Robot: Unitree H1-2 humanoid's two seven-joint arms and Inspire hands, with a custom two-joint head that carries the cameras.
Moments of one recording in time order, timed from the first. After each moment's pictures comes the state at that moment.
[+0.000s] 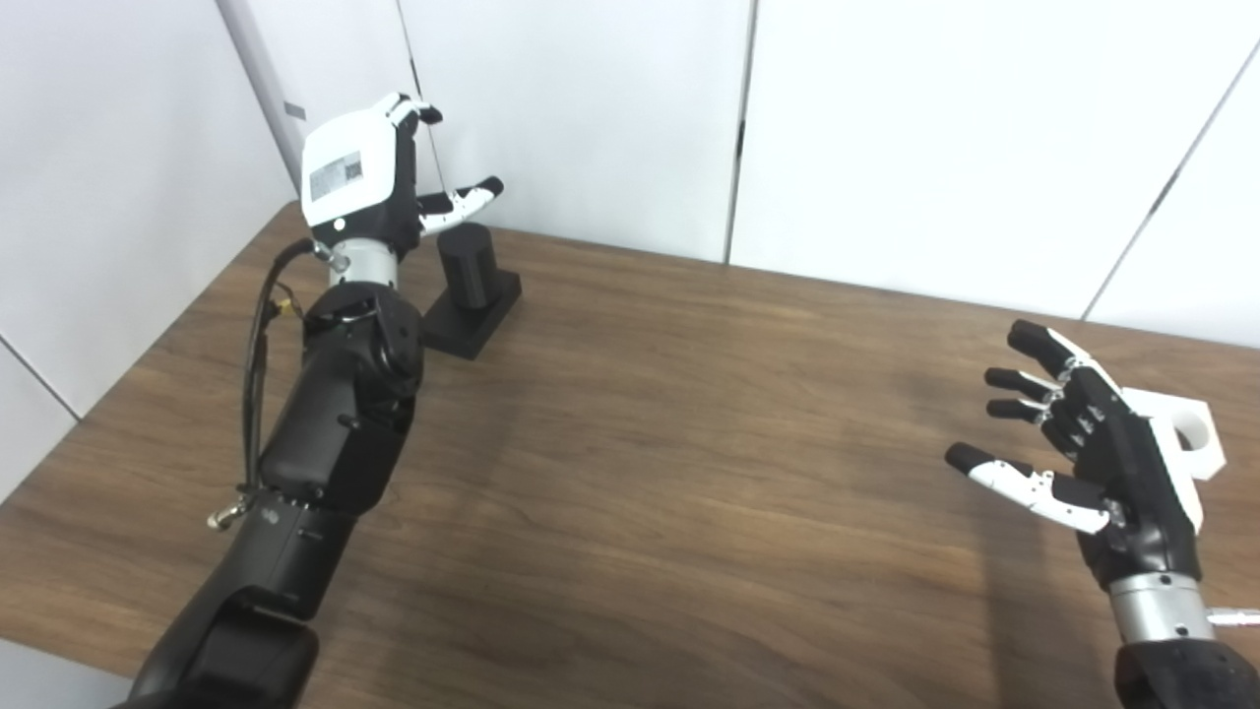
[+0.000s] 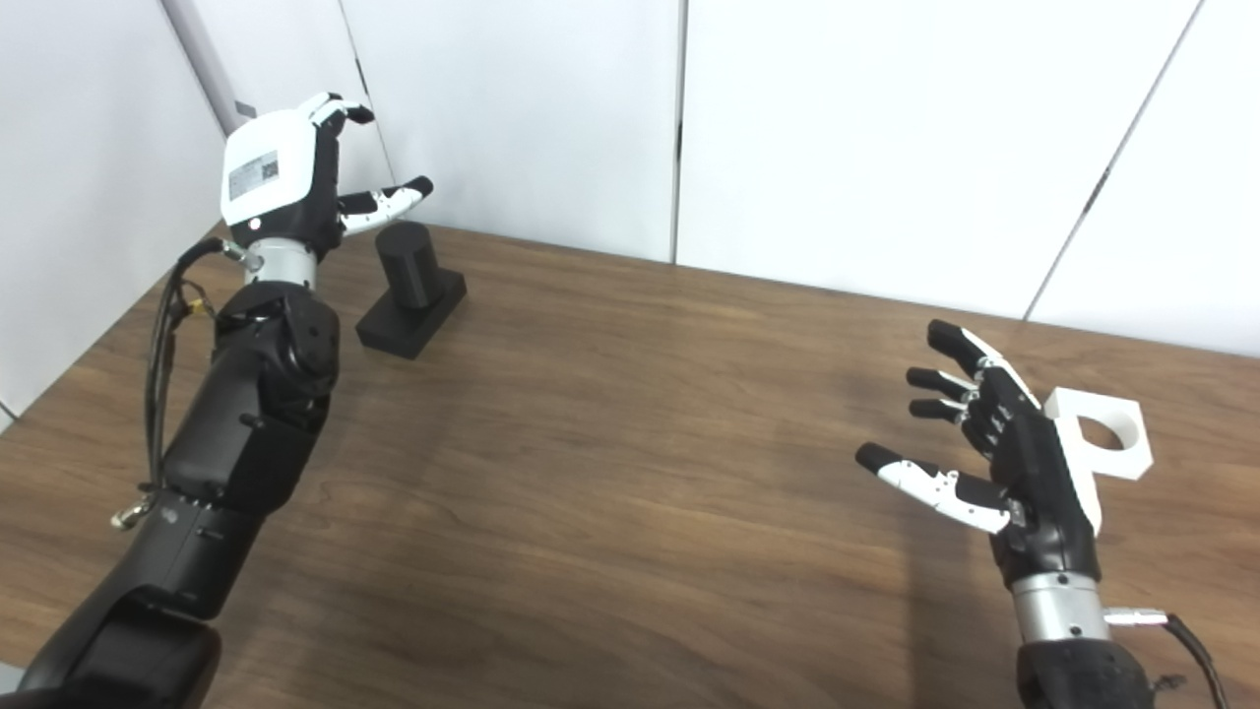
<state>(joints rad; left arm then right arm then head) -0.48 0.42 -0.03 0.08 0.91 0.45 0.11 -0.09 -0.15 -0.02 -0.24 -0.07 0.07 0.07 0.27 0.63</state>
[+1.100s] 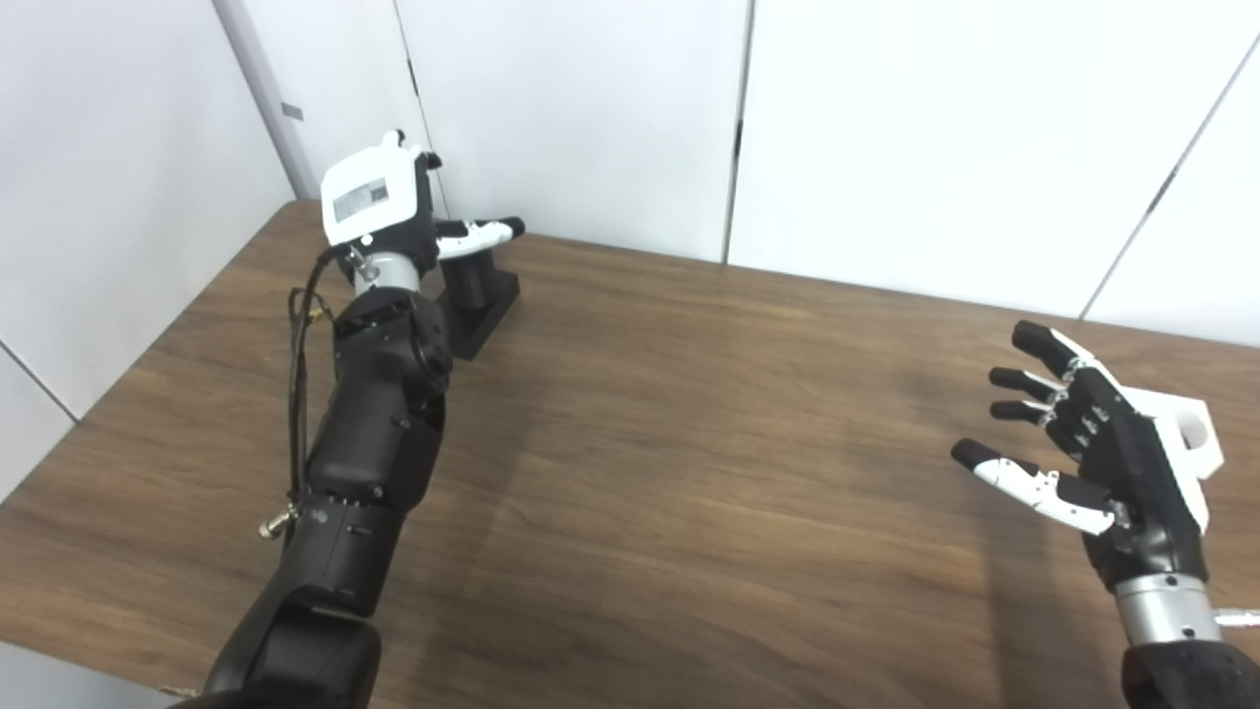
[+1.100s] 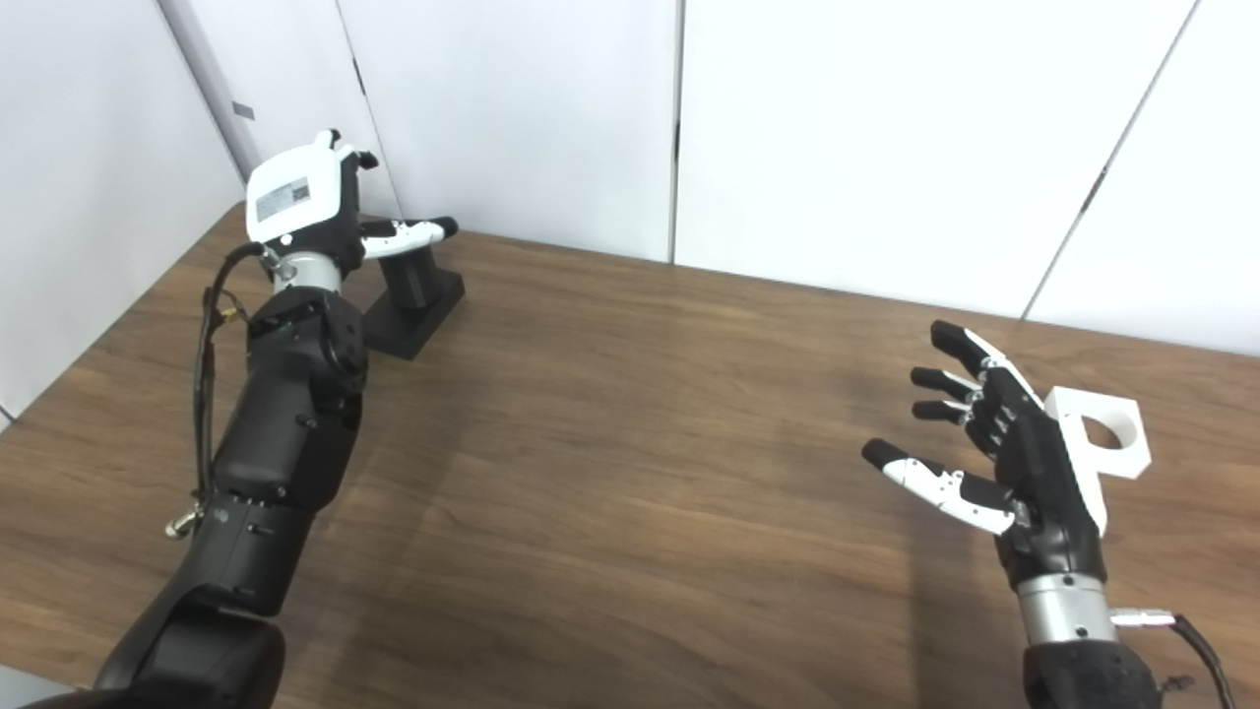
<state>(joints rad) -0.50 0.29 0.10 0.13 1.21 0.47 -0.14 -0.09 -0.16 -0.02 -0.25 -0.07 0.08 0.07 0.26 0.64</state>
